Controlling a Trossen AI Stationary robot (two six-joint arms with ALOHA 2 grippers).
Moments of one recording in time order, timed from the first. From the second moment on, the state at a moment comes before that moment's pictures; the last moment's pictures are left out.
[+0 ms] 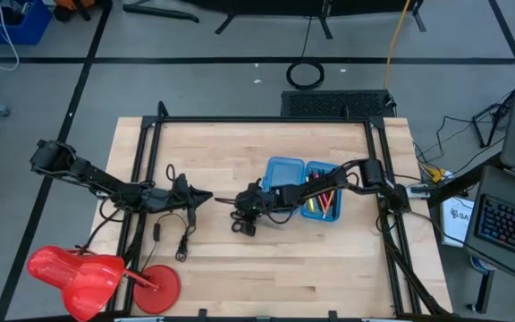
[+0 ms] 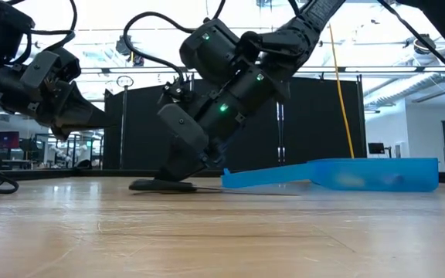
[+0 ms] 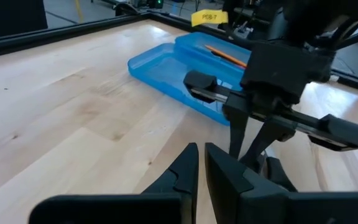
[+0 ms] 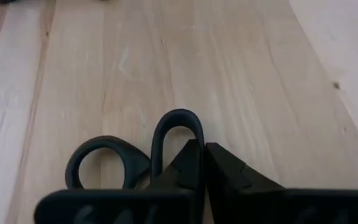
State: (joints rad) left arm -0.28 1.04 0.01 0.74 -0.52 -0.42; right arm 0.06 2.20 1.33 0.05 0.05 0.22
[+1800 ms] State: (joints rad) left arm -0.28 1.04 0.01 0.70 -0.53 -0.46; right arm 0.13 1.91 1.30 -0.22 0.60 0.29
